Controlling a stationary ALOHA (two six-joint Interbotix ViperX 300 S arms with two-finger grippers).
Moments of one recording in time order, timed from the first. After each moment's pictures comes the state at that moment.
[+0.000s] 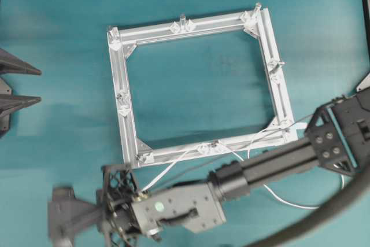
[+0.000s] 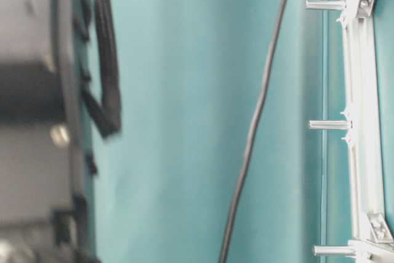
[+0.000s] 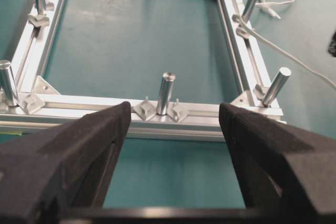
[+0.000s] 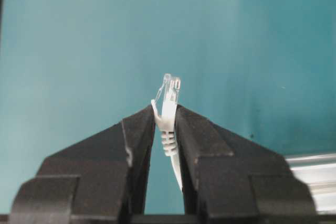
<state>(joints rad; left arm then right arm) 0.08 -1.46 1.44 -0.06 0.25 -0.08 0.32 0.80 -0.73 -0.16 0.97 0.42</state>
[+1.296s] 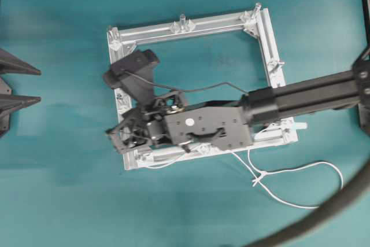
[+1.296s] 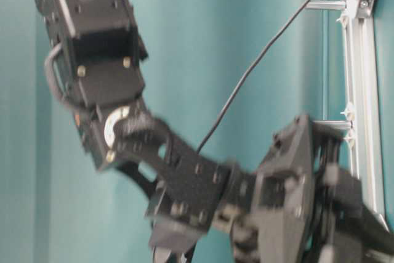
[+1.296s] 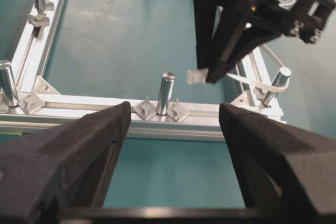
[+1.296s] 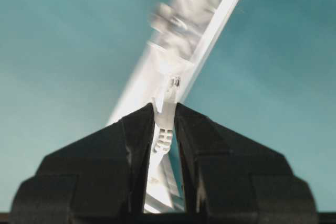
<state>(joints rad) 0.08 -1.46 1.44 -0.06 0.25 -0.08 0.13 0.49 -0.16 -0.38 0.80 1.38</state>
